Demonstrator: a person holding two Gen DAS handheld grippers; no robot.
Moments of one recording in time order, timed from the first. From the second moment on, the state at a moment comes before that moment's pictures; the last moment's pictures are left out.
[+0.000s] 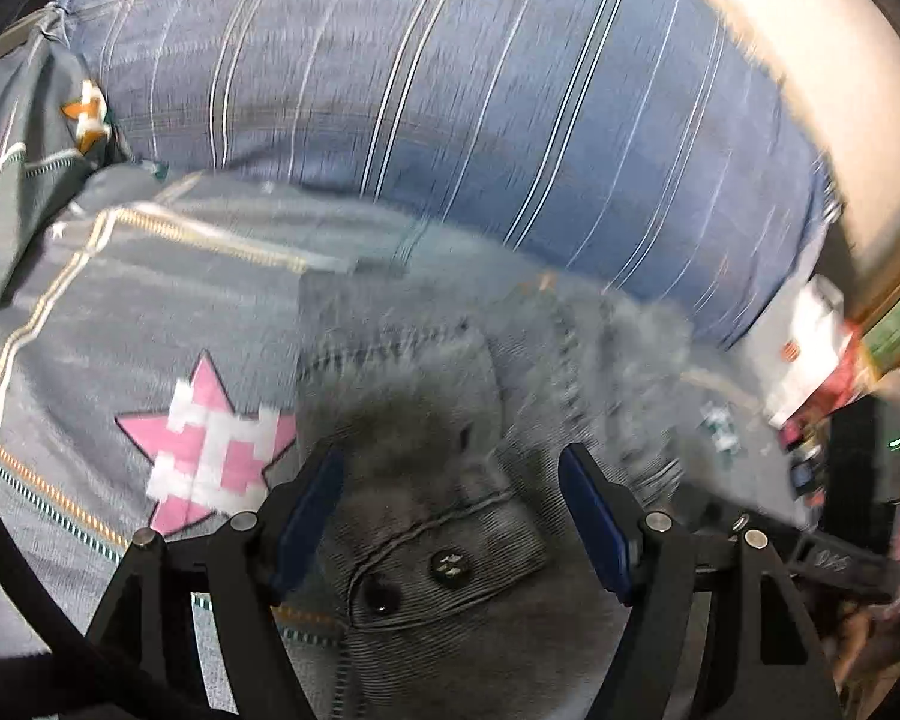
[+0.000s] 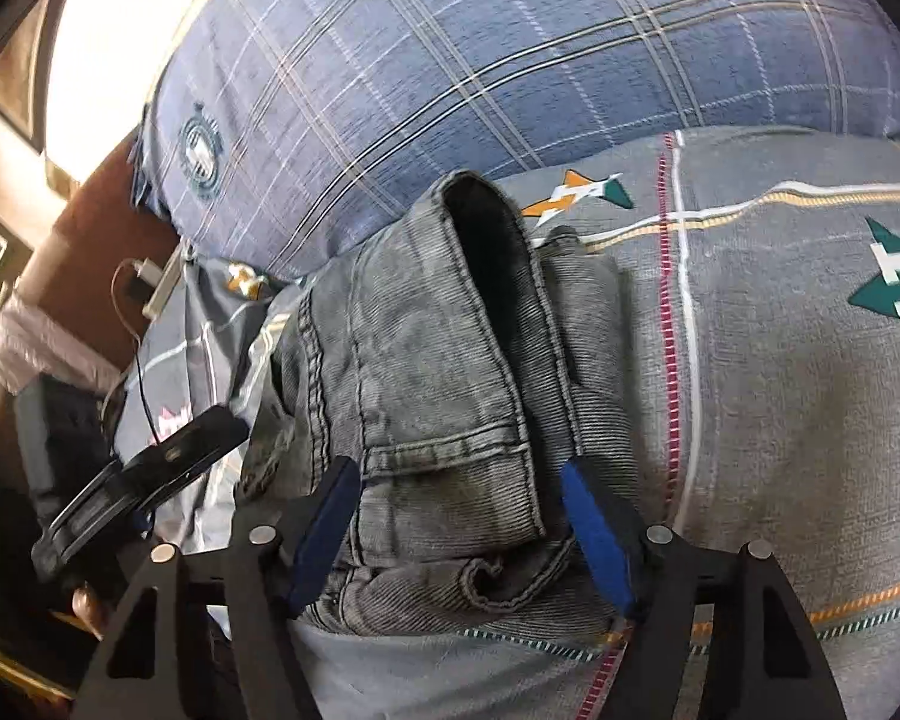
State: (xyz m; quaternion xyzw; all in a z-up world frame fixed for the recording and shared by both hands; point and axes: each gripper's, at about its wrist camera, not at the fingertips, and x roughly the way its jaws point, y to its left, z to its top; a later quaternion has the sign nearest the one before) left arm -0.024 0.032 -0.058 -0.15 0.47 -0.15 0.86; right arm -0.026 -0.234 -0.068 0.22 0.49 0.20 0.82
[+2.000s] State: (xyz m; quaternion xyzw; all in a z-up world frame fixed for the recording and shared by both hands) left arm 0.038 0.088 -0.091 -0.24 0.53 -0.16 0.79; right arm 0.030 -0.267 -0.096 0.31 0.49 0.19 0.79
